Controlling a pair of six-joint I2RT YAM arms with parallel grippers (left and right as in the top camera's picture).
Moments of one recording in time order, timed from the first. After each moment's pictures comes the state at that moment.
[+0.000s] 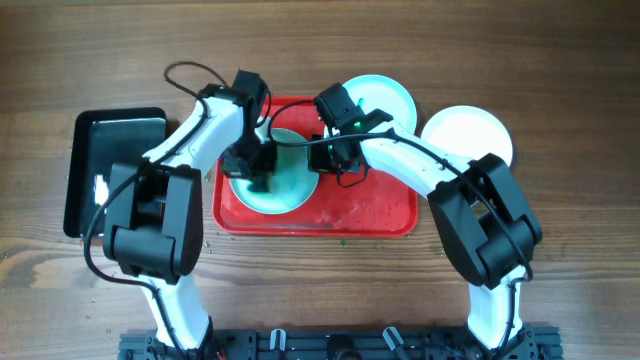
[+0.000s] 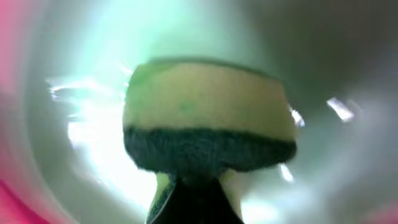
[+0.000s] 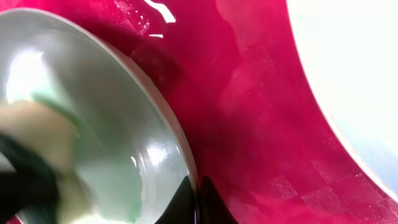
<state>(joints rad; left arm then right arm) -0.25 2.00 1.37 -1.04 0.16 -0.12 0.59 2.07 1.38 -0.54 -0.25 0.63</state>
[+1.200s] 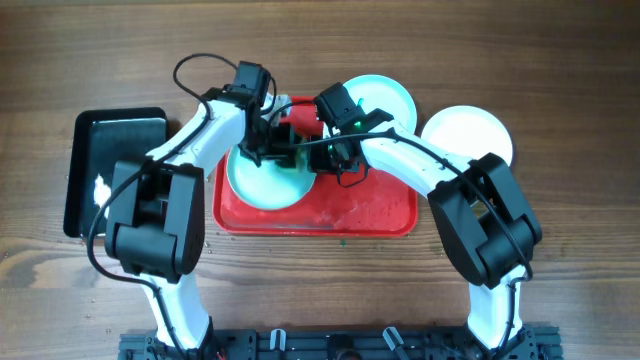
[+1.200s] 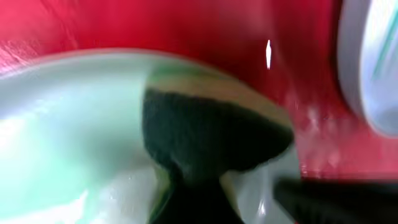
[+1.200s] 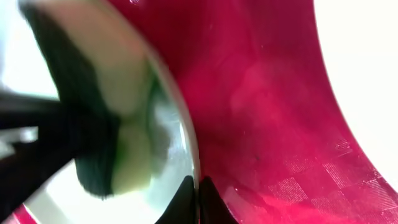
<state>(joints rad) -0.25 2.01 1.34 -0.69 0.32 -0.16 0.59 2.07 1.38 -0.53 -0.28 0.60</state>
